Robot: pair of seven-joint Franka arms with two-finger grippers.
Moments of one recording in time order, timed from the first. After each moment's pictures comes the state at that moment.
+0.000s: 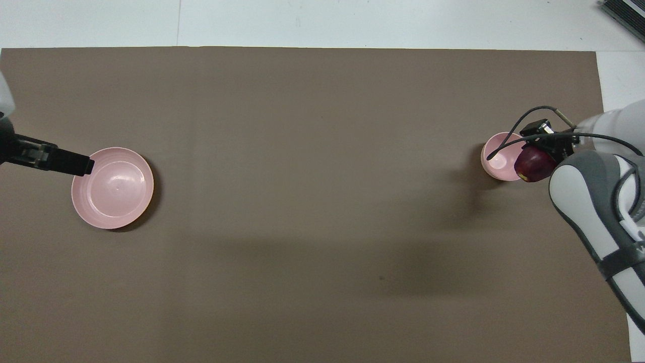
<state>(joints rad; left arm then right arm) -0.01 -0.01 -0.10 -1.48 -0.03 1.51 0.20 -0.19 0.20 0.06 -1.91 -0.03 2.19 0.74</state>
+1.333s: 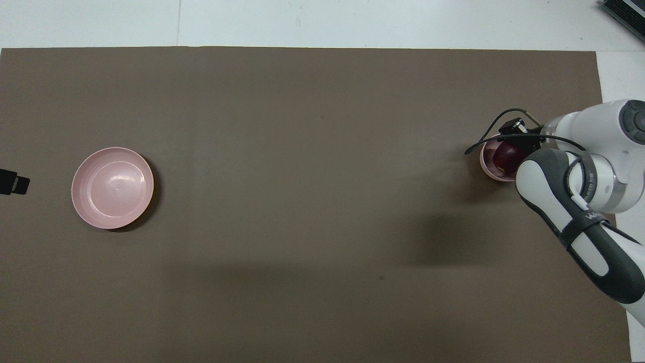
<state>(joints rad) -0.17 -0.03 0.14 -1.38 -0.03 1.34 0.22 -0.18 0.35 0.07 -1.90 -0.03 2.37 0.72</state>
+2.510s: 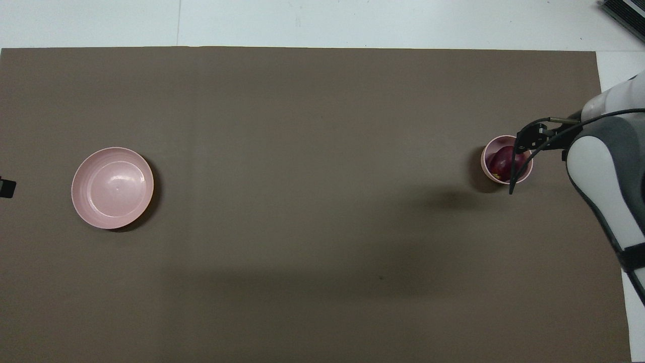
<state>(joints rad) -0.17 -0.04 0.15 -1.38 -0.03 1.34 0.22 -0.15 0.18 0.10 -1.68 -0.03 1.81 0.12</state>
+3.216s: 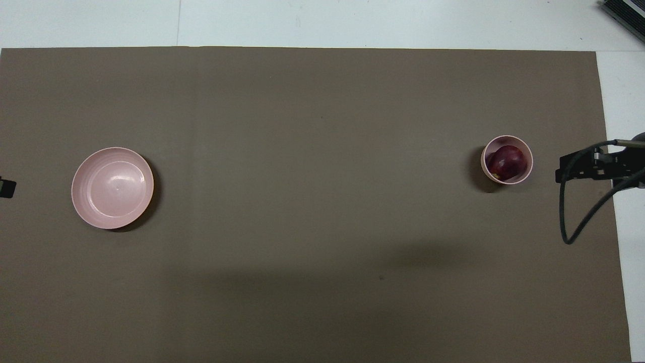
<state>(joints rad) -0.17 -0.04 0.15 -1.38 -0.03 1.34 0.22 -0.15 -0.01 0.10 -1.61 0.00 1.53 0.12</state>
